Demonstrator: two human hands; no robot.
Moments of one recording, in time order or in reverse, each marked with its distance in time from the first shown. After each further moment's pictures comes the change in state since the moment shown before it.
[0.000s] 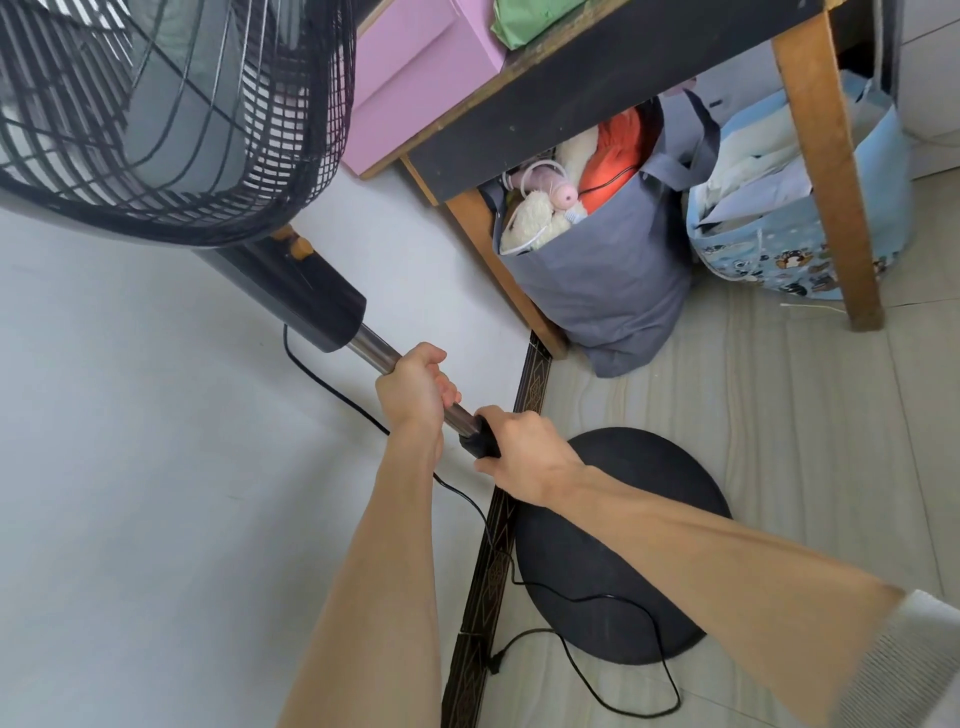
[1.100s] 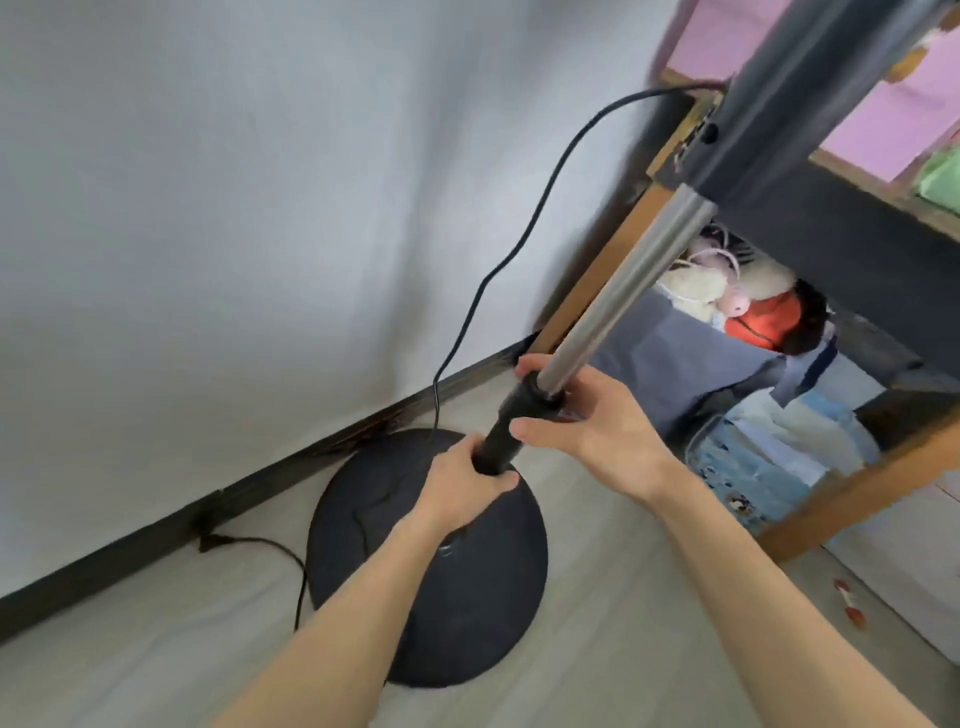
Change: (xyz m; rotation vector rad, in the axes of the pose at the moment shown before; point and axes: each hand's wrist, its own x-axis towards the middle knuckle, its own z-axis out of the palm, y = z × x) left_hand 0.017 -0.241 -0.005 0.085 -0.281 -0.053; right_hand 0.024 -0.026 -0.038 0.076 -0.364 -0.020
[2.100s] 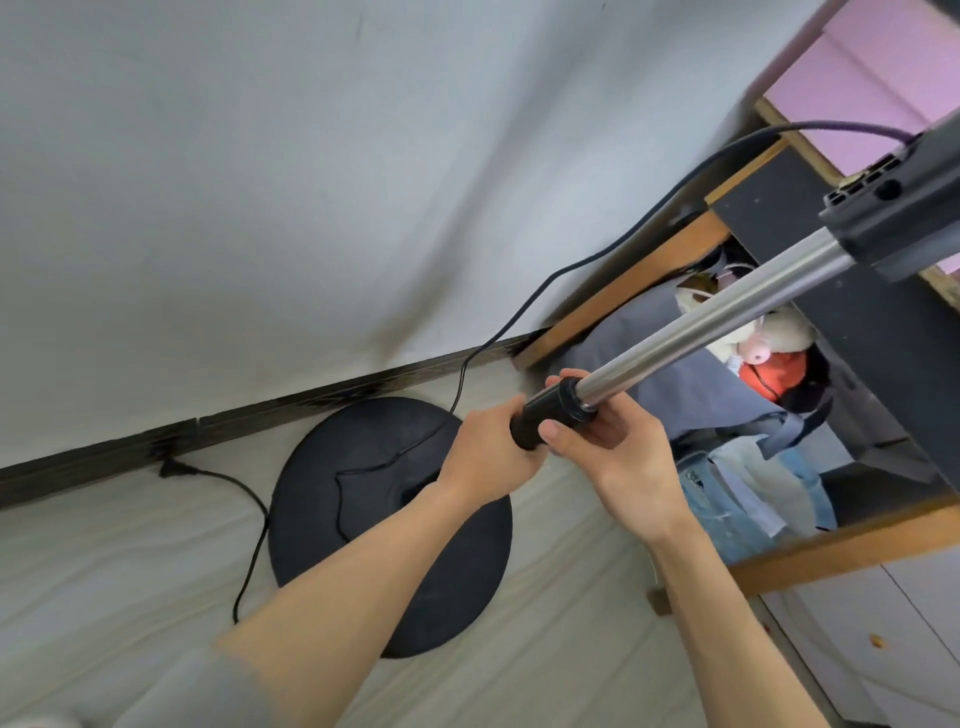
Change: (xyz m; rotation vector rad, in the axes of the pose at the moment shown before) left_hand 0.009 0.027 0.014 -0.129 0.169 0.293; right_hand 0.001 0.012 0.010 -0.088 0.101 -0.012
